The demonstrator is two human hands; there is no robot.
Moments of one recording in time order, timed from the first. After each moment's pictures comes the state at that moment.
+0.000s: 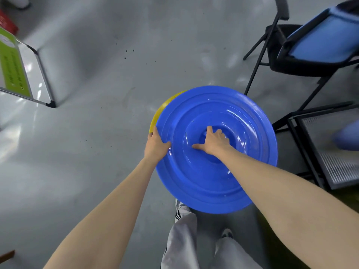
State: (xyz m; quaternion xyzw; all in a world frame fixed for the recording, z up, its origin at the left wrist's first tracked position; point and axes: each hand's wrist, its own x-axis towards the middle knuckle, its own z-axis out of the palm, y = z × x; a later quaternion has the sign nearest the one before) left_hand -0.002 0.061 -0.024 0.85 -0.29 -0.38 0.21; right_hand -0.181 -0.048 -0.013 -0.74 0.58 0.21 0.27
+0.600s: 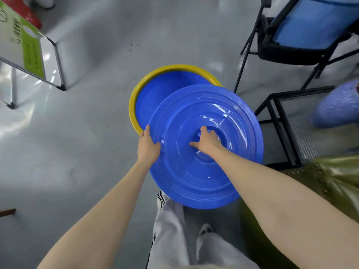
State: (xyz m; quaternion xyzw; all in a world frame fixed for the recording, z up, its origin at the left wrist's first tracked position) left_hand -0.218 0.189 -0.013 0.87 -0.26 -0.29 0.30; right_hand -0.383 0.049 -0.025 -0.75 0.54 0.15 0.36
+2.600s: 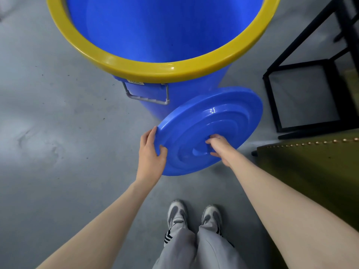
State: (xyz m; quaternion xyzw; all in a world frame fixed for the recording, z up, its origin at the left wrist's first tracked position) left_hand -0.295 0.275 -0.358 0.83 -0.27 -0.32 0.35; right_hand -0.459 0.114 -0.419 -0.42 0.63 0.03 0.65
